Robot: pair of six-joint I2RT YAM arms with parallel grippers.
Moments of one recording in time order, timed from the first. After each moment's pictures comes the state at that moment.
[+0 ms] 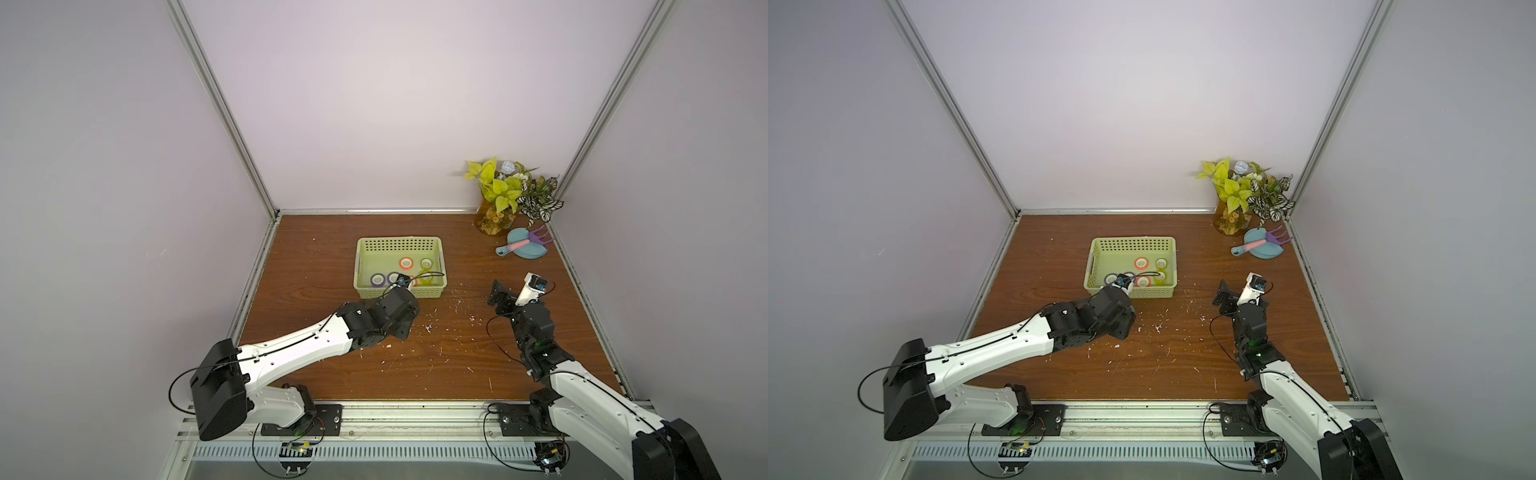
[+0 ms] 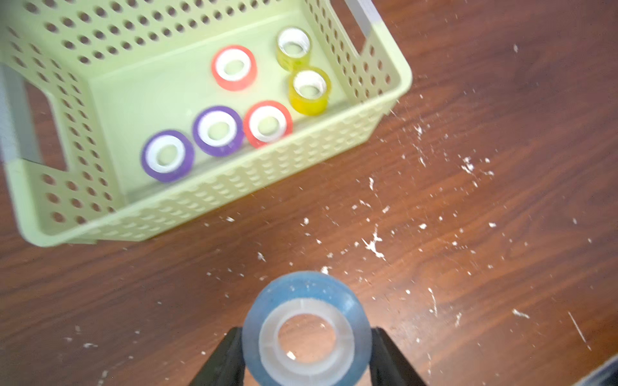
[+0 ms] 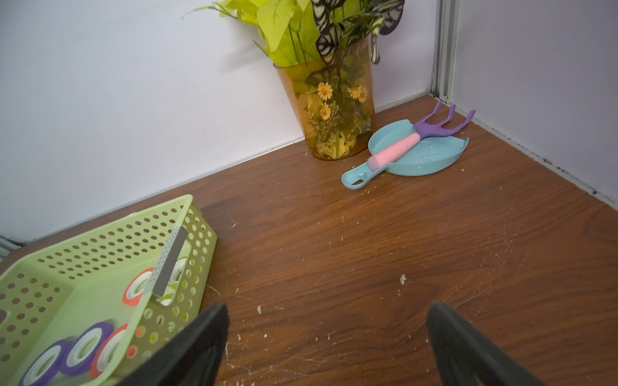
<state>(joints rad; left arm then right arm) -0.95 1.30 0.96 -0.57 -0.30 -0.47 0.35 0.89 0.21 0.43 0.40 0.43</state>
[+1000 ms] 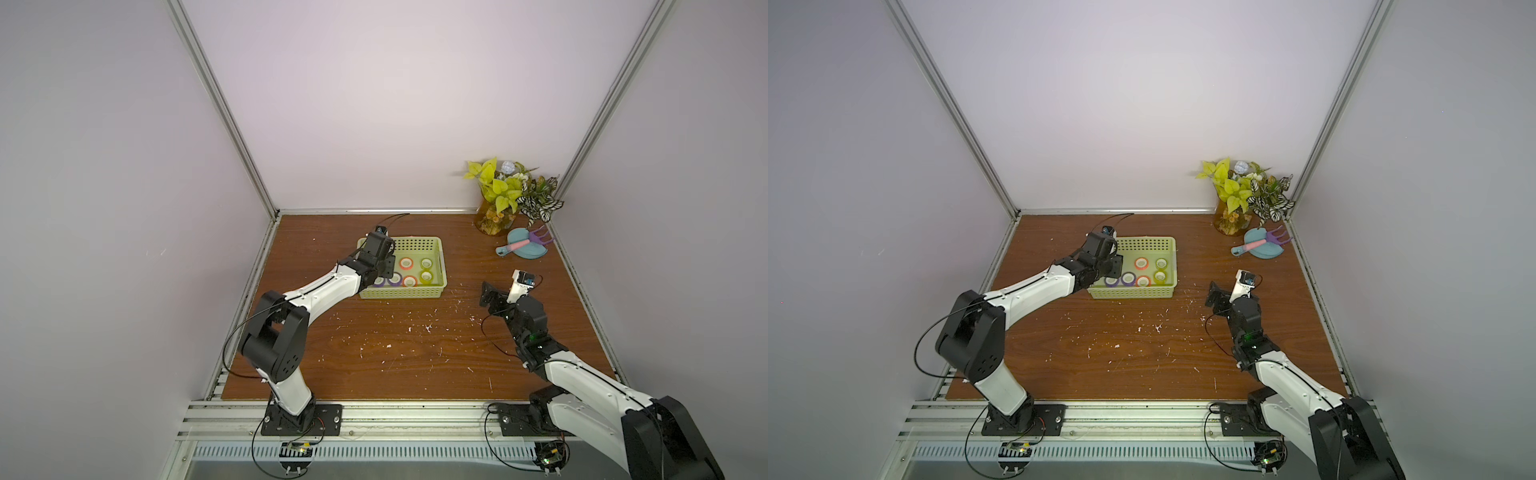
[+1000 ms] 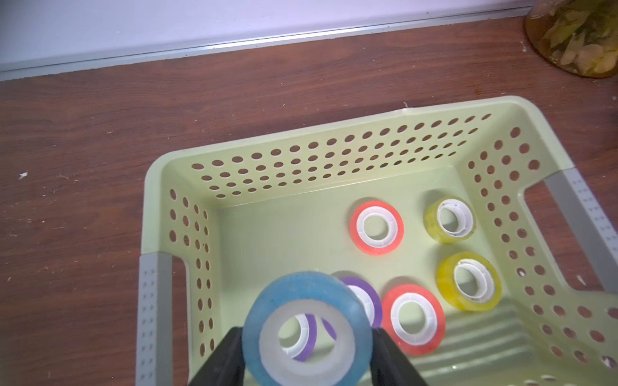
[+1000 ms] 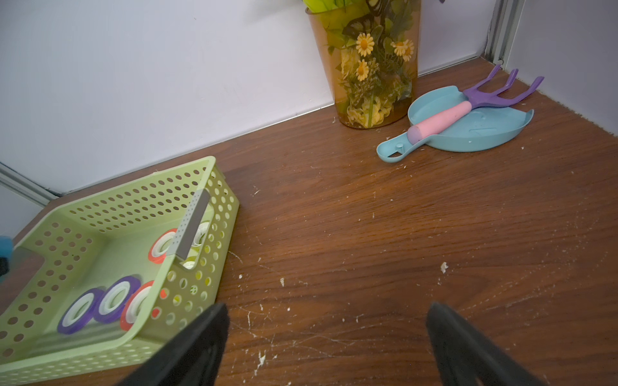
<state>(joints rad) -0.51 1.73 1.20 -0.25 -0.22 -0.26 0.35 1.00 0.25 0.43 0.28 0.42</state>
